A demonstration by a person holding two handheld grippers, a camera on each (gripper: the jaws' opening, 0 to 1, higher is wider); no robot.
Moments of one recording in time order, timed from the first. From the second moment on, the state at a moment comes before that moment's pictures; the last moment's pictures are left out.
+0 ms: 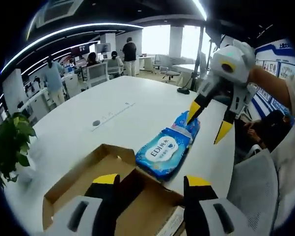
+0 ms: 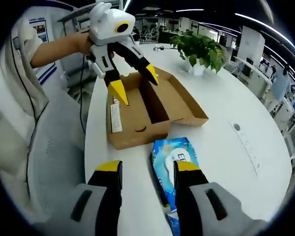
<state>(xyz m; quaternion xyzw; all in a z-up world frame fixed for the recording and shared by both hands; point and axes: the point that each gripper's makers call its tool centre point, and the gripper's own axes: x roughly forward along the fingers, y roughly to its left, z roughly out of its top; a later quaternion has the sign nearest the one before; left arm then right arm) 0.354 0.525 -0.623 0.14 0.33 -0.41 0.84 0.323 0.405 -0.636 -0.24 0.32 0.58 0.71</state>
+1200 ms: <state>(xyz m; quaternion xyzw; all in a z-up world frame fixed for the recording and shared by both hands) 0.300 0.736 -0.668 0.08 0.40 -0.20 0.89 0.308 0.525 -0.691 -0.30 0.32 0.65 0.62</state>
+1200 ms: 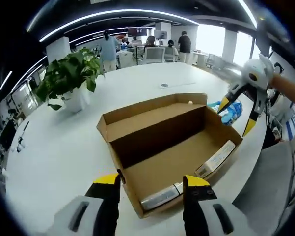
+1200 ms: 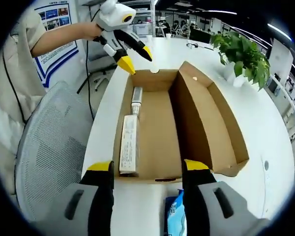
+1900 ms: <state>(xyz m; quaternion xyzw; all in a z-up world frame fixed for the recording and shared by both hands) 0.282 0.763 -0.709 0.00 0.45 -0.14 0.88 0.300 0.552 -0.729 -0.29 0.36 0.69 0.56</state>
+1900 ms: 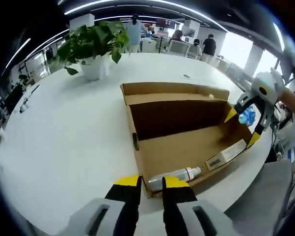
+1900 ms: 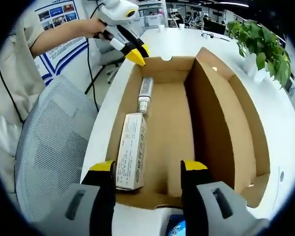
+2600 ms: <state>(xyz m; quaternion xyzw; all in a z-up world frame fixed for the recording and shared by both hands) 0.282 0.767 -0.713 -0.03 0.45 -0.13 0.88 0.302 0.550 -0.728 -0.31 0.36 0.68 0.55</state>
